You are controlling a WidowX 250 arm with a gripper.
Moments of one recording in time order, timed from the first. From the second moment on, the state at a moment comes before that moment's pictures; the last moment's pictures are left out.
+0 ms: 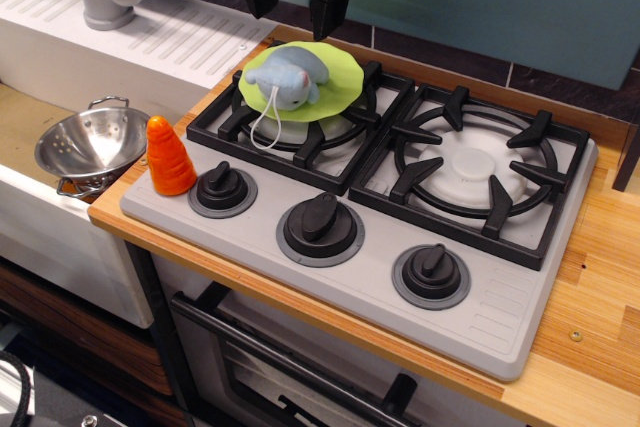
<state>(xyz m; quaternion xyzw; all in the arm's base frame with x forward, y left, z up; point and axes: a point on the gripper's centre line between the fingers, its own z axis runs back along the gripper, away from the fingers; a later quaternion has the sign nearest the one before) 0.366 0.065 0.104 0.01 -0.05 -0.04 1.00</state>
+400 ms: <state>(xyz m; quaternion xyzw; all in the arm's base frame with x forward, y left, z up) 0.363 0.065 0.092 0.00 -0.03 -0.04 1.00</state>
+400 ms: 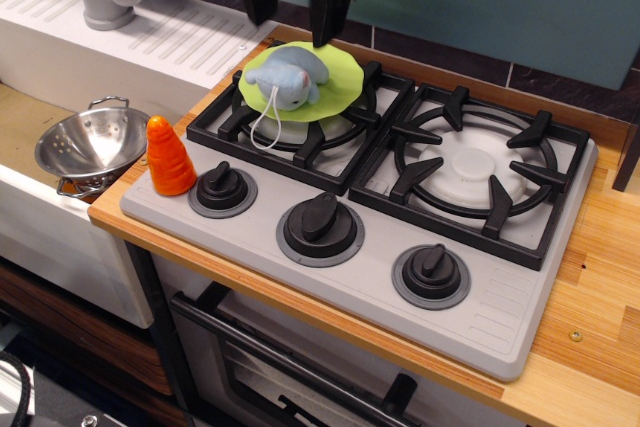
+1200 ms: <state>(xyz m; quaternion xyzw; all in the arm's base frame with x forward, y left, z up) 0.327 0.078 0.103 0.02 0.00 -0.03 1.00</state>
